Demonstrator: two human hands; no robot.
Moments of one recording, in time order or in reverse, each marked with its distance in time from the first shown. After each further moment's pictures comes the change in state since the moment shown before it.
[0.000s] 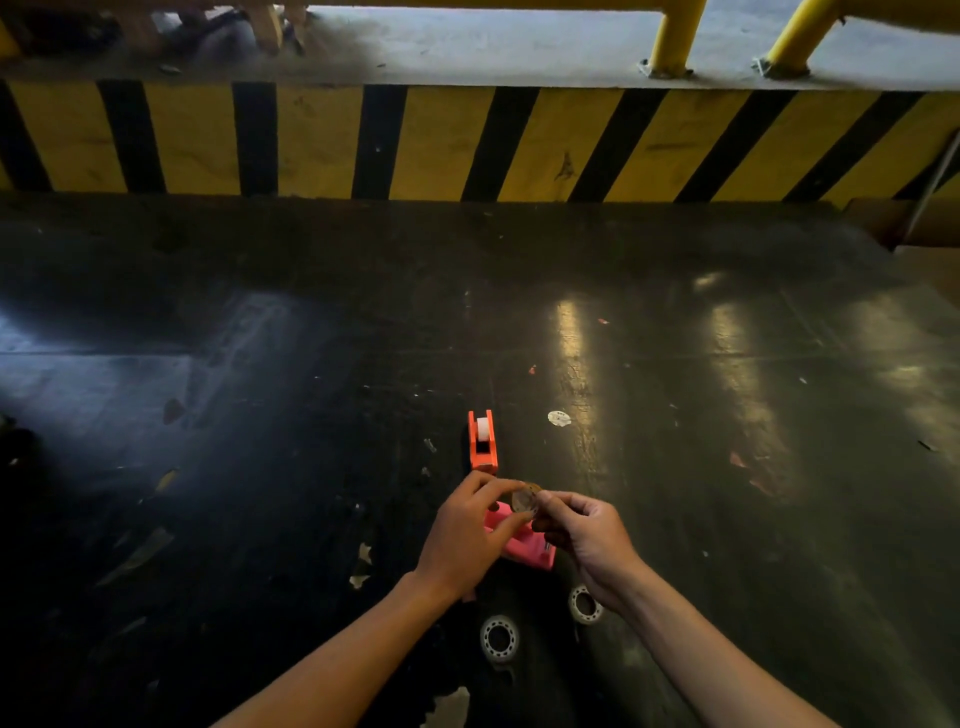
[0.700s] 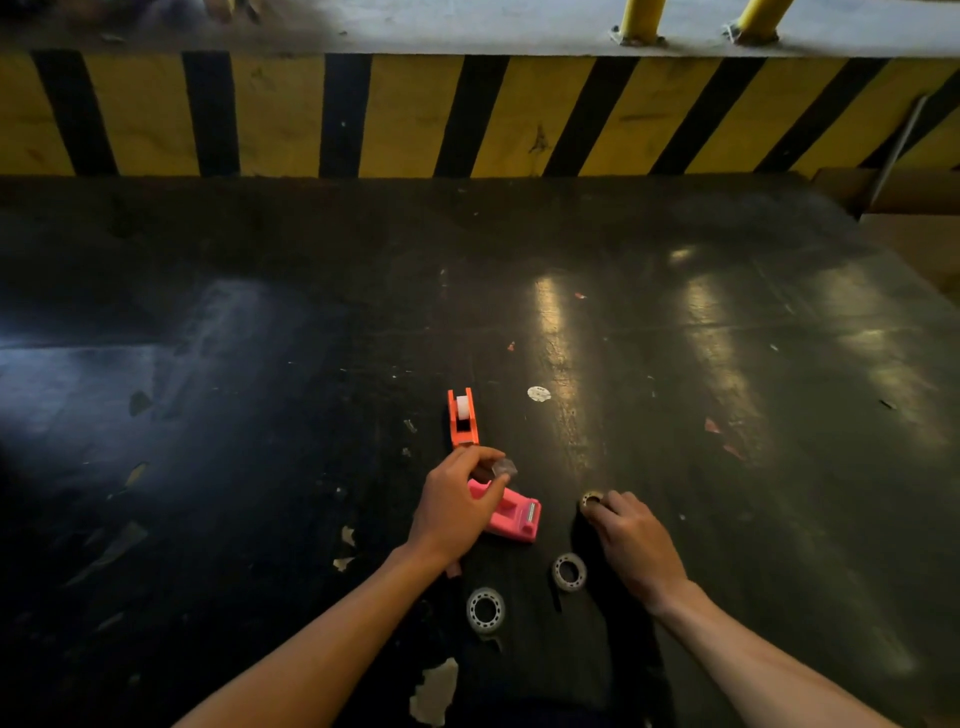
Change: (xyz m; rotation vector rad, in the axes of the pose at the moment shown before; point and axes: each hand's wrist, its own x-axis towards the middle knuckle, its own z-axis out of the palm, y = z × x) left_hand 0.009 -0.002 0.007 -0.069 0.036 -0.061; right_hand -0.011 0.027 -0.088 -1.617 0.148 -0.586
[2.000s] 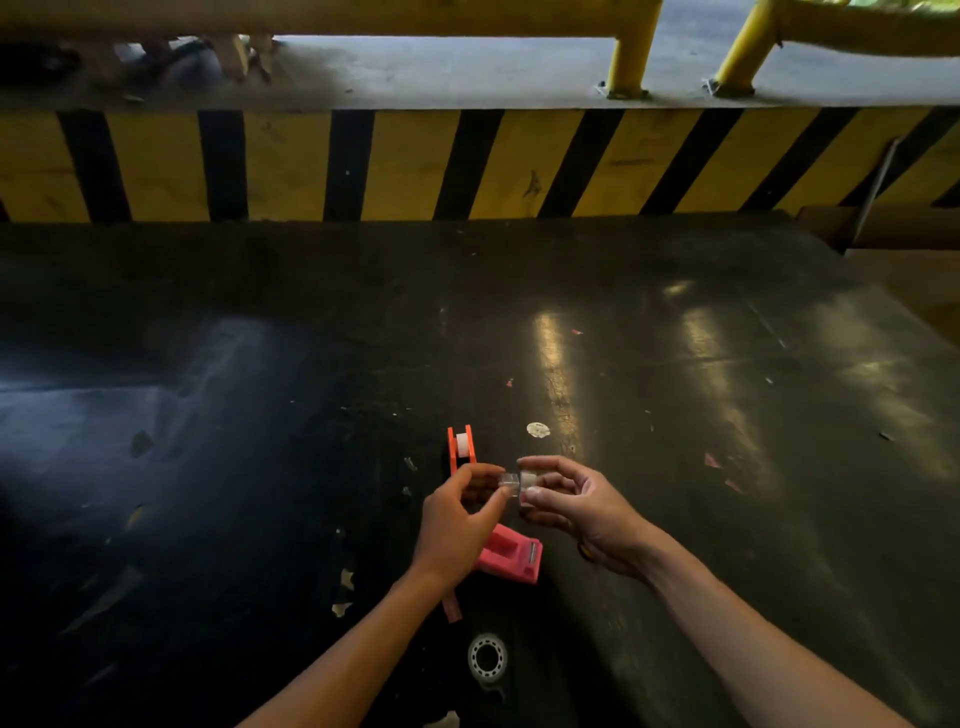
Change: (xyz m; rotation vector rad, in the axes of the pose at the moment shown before) left_hand 0.010 0.035 -0.015 -0.285 0.020 -0.192; right_hand 0.070 -0.055 -0.066 1.609 -0.365 0.311
